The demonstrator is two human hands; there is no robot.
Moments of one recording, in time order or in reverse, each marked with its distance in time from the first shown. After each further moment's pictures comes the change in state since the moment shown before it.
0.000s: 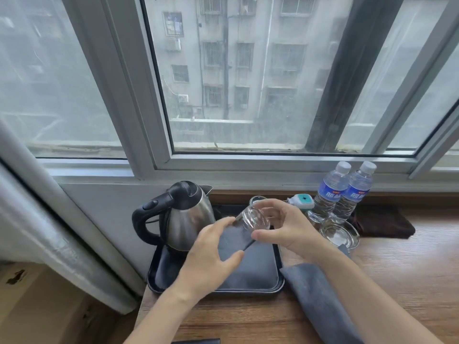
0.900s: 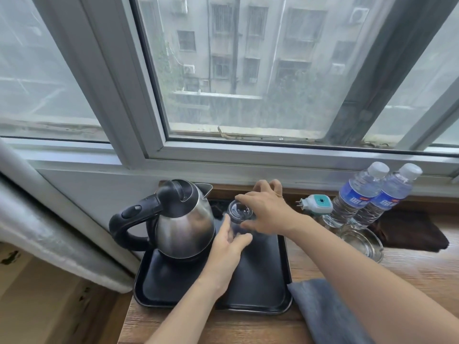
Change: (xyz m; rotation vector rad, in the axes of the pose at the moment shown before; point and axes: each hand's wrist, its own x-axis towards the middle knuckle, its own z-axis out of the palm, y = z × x) left_hand 0.073 -0.041 0.079 -0.898 -0.050 -0.560; right_hand 0.134 0.057 0.005 -1.335 -0.235 -0.271
